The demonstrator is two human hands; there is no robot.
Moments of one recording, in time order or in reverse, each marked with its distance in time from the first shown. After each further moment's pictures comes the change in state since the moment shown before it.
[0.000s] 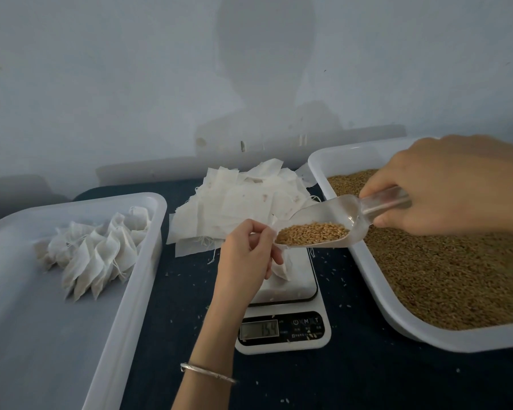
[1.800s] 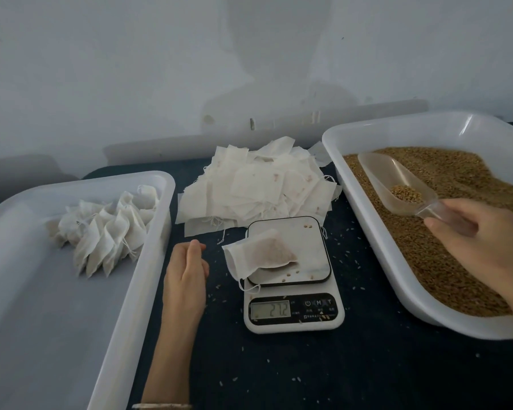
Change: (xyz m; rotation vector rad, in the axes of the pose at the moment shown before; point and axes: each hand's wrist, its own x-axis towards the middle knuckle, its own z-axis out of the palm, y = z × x) left_hand -0.030 -0.069 -0.063 0.079 0.401 -0.184; right_hand -0.033 0.023 0.143 0.609 0.412 0.589
